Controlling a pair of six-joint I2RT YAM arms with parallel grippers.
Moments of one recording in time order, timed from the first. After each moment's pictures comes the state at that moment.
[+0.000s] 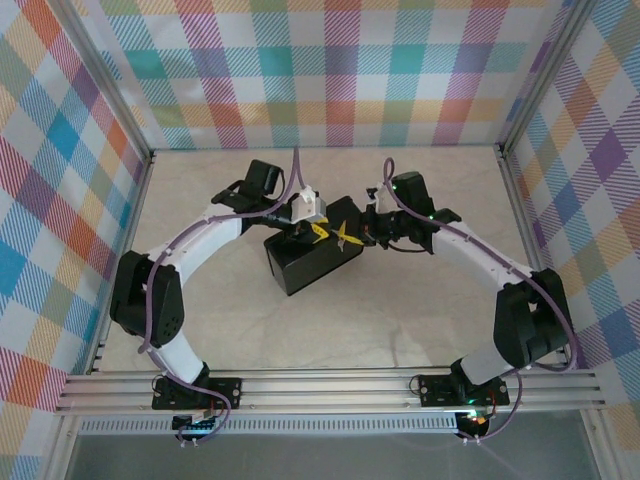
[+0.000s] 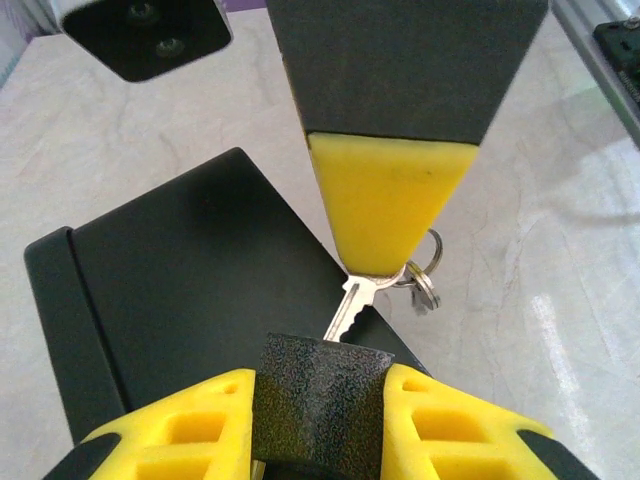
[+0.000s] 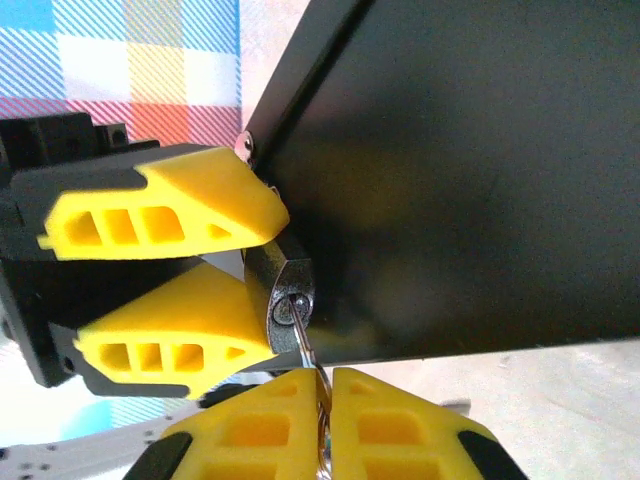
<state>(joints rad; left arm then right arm) -0.45 1.68 1.33 -0.49 0.83 0.88 0.45 1.52 1.10 -0.30 -0.82 0.86</state>
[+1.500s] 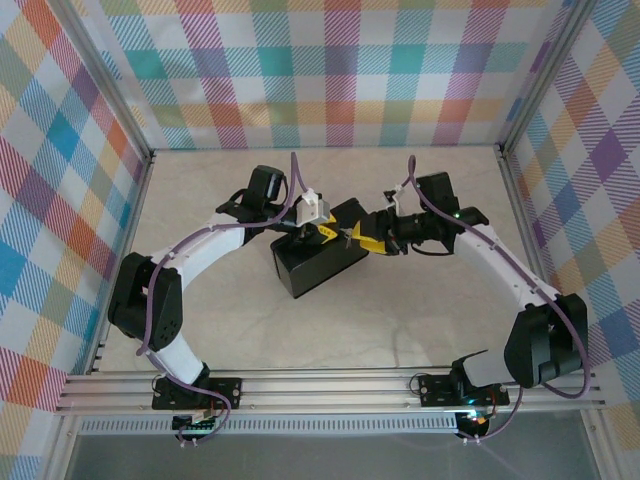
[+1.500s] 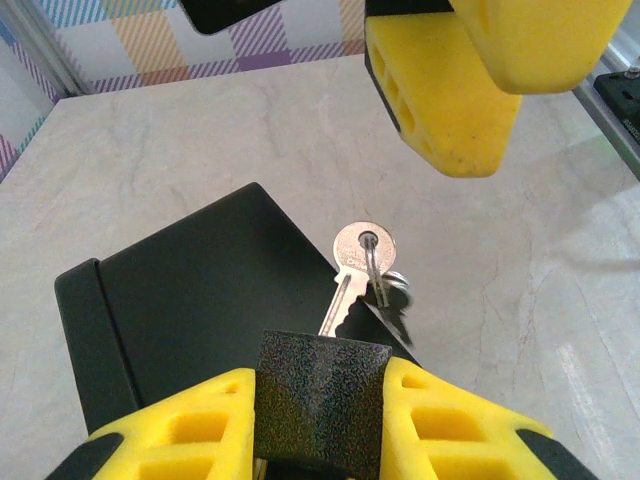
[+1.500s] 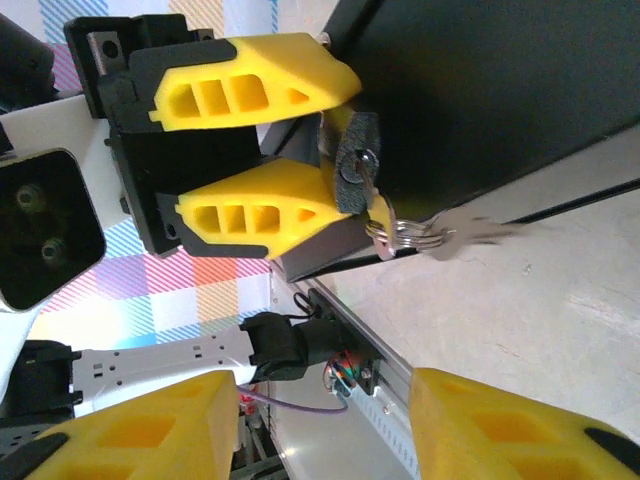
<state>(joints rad) -0.46 1.66 1.23 -0.27 0.87 0.78 0.33 1.39 1.11 -0.59 -0.97 0.68</state>
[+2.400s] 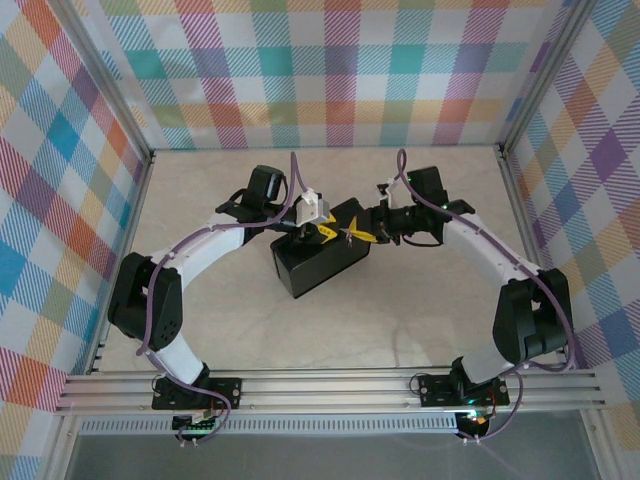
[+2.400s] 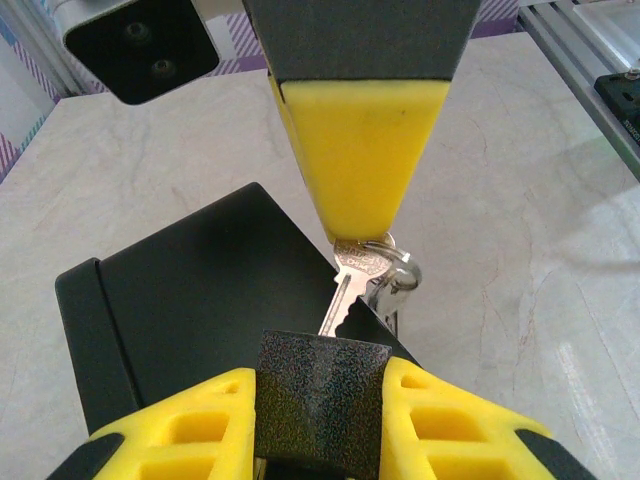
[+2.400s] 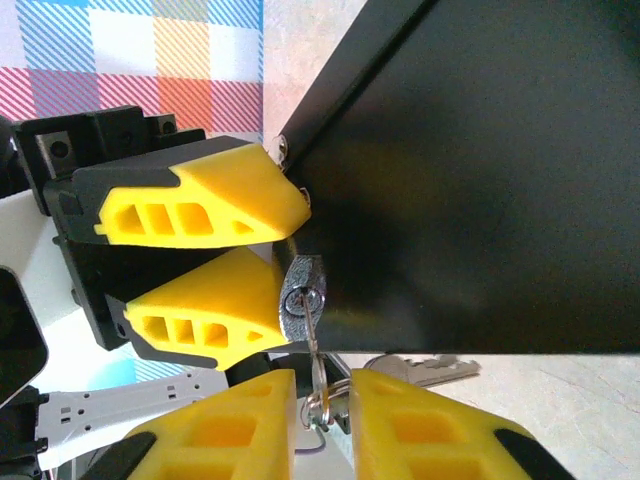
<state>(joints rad) -0.46 1.66 1.23 -0.27 0.87 0.78 0.33 1.53 1.16 -0.48 -0.95 0.67</state>
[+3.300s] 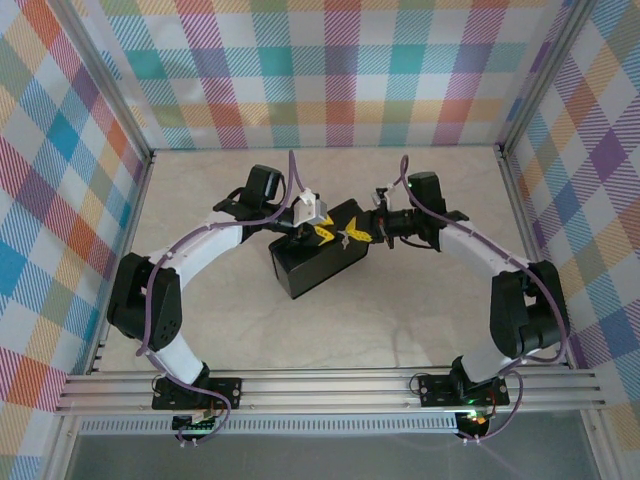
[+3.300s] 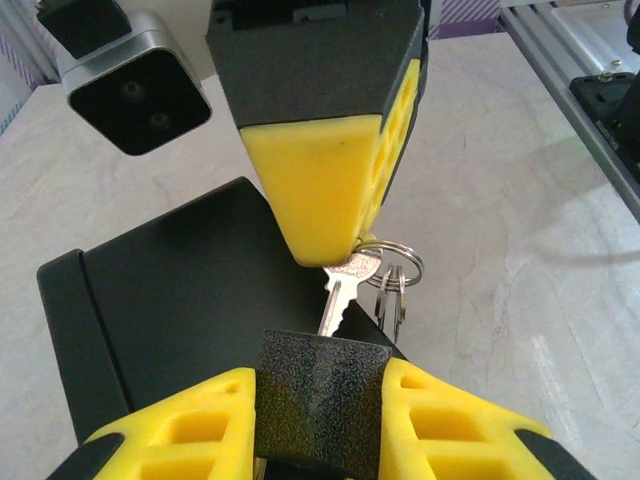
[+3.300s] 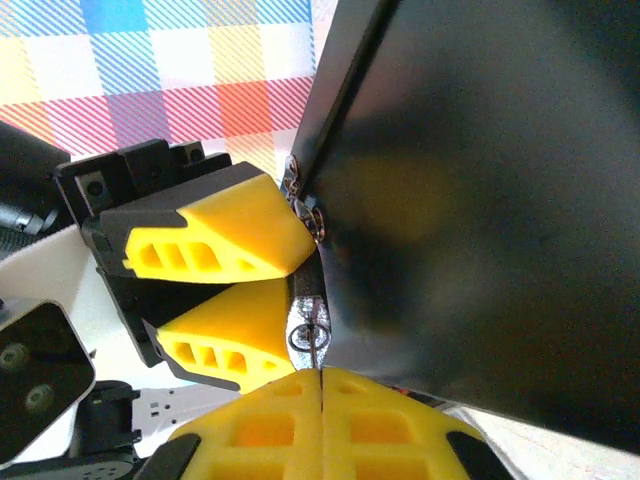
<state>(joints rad) -0.45 1.66 1.25 -0.35 0.91 0.80 0.33 1.55 1.02 -0.16 -1.08 0.95</state>
